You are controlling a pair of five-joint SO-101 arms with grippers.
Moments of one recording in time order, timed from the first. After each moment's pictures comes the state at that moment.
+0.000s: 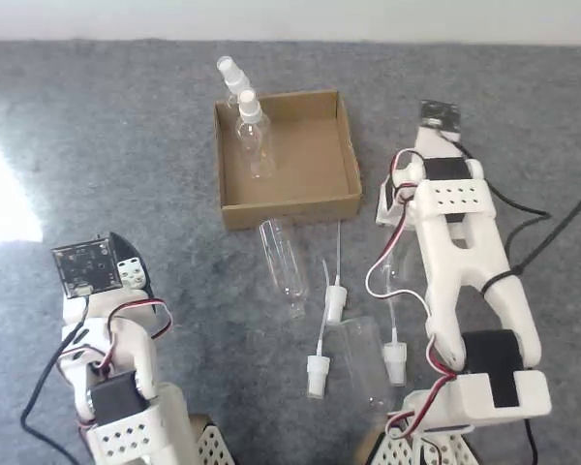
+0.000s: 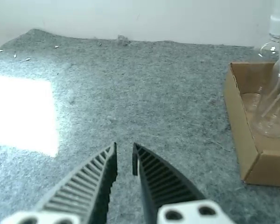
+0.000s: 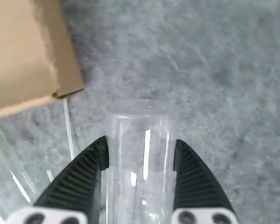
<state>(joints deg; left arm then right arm) -24.9 -101.5 91.9 46.8 -0.7 -7.2 0.6 15.3 68.4 -16.6</state>
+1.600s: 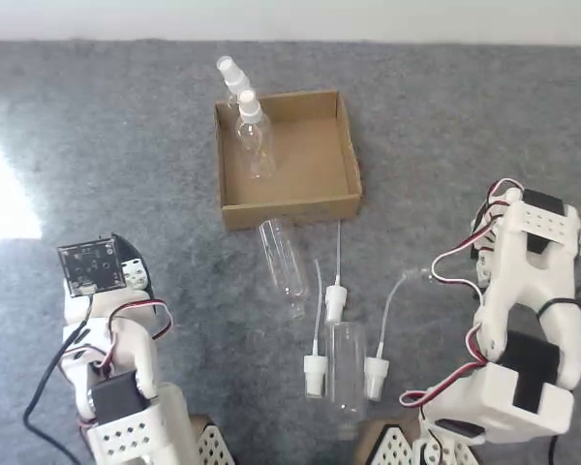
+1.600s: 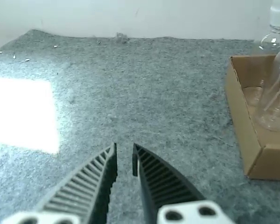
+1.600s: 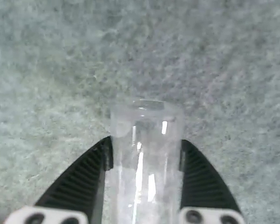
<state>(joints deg) -24.9 -101.5 92.5 46.8 -2.5 16.8 0.6 25.3 68.1 -67.3</state>
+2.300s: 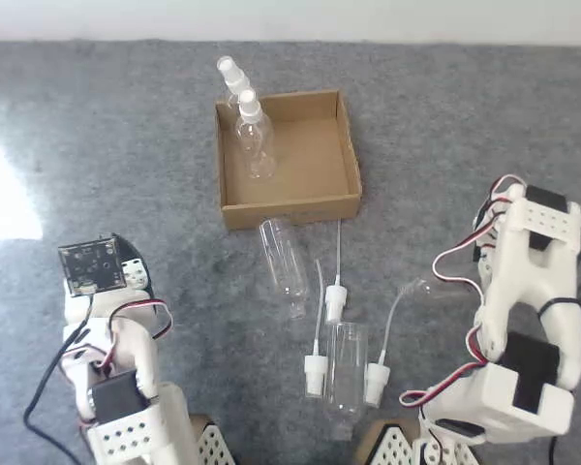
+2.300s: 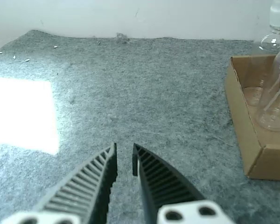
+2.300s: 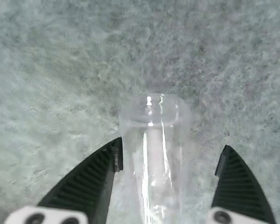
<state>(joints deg) -24.9 -101.5 92.5 46.8 -2.5 16.9 0.4 21.2 72.4 -67.3</state>
